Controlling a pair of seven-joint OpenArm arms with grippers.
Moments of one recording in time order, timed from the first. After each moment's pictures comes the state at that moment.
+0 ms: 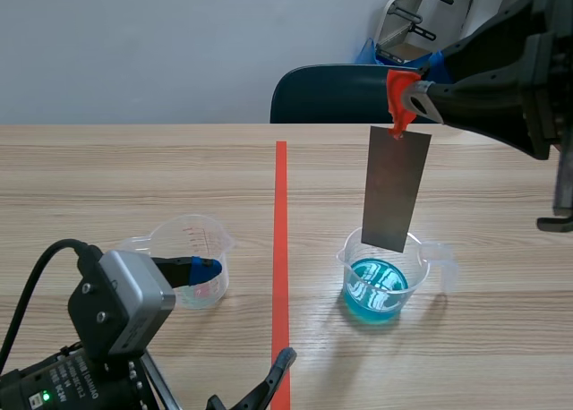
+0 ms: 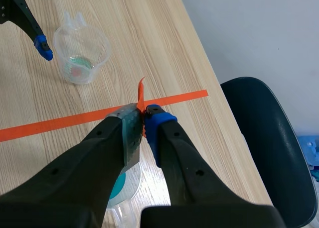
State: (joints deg) left arm 23.4 -36.5 34.6 98.0 -8.4 -7.4 -22.7; right arm -14.1 63.0 -0.5 127.0 29.7 33.1 -10.8
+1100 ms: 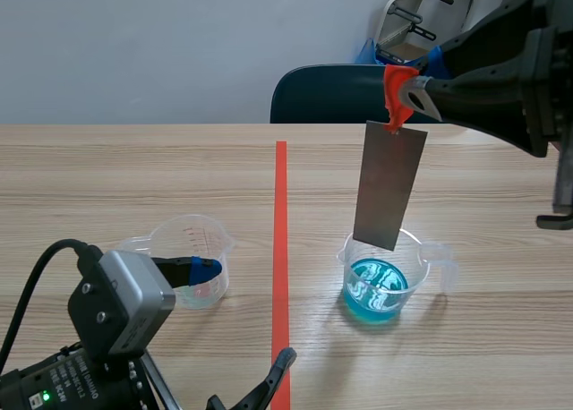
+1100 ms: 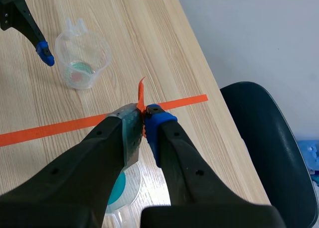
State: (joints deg) left arm 23.4 -36.5 34.6 98.0 -8.4 -7.4 -22.7; right arm -14.1 63.0 -0.5 127.0 29.5 33.1 -9.1
